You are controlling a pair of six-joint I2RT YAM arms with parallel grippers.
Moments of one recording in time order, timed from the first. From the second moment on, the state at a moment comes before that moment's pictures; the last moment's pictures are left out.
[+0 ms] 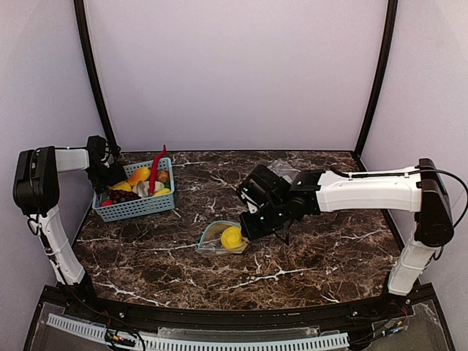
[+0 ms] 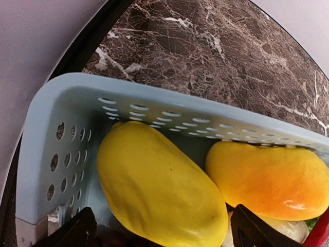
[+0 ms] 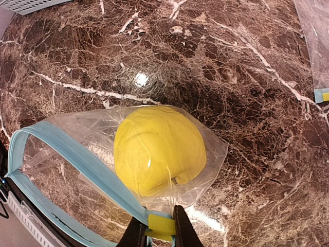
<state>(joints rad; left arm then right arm) 0.15 1.88 1.30 -0.44 -0.01 -0.41 1.07 1.74 1.33 -0.62 0.06 0.57</state>
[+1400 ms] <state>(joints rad) 0.16 1.65 1.24 -0.33 0.01 -0.27 1.07 1.77 1.36 -0.63 0.05 0.54</state>
